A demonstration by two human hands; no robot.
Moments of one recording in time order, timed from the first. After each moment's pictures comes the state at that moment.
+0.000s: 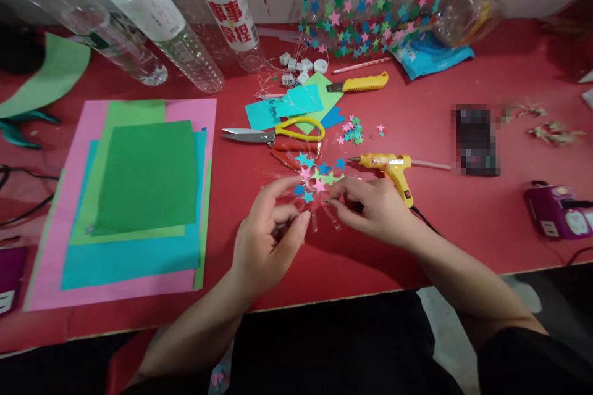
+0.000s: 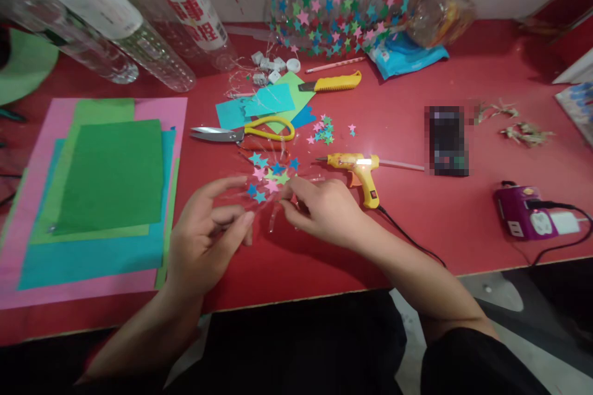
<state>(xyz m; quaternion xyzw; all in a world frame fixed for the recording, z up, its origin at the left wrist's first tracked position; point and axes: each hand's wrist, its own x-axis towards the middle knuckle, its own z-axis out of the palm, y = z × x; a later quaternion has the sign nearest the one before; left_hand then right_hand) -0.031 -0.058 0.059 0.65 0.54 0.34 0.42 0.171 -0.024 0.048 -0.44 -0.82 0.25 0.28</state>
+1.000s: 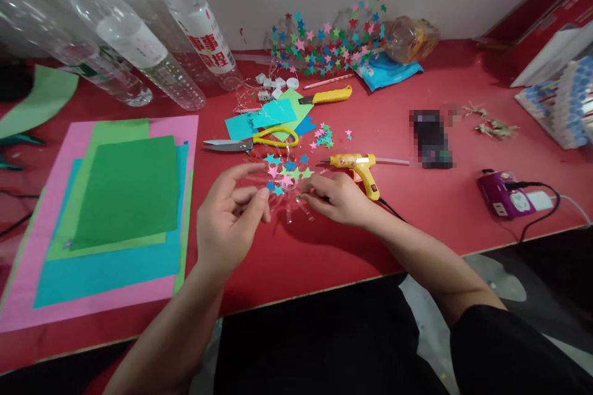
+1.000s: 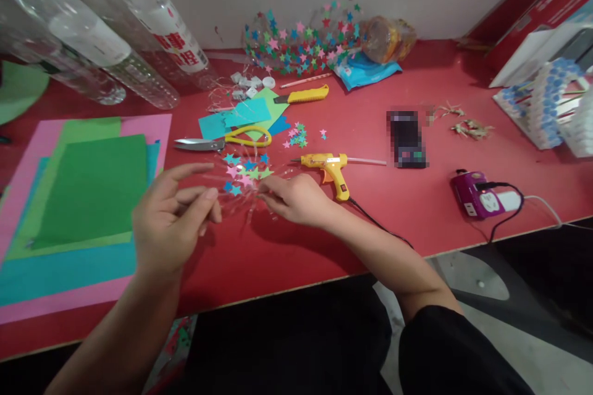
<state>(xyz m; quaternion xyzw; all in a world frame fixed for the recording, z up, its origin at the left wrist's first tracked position) -0.025 -0.045 0.065 0.61 0.55 0.43 0.38 0.180 -0.021 0.026 -0.40 -0.83 0.28 0.28</state>
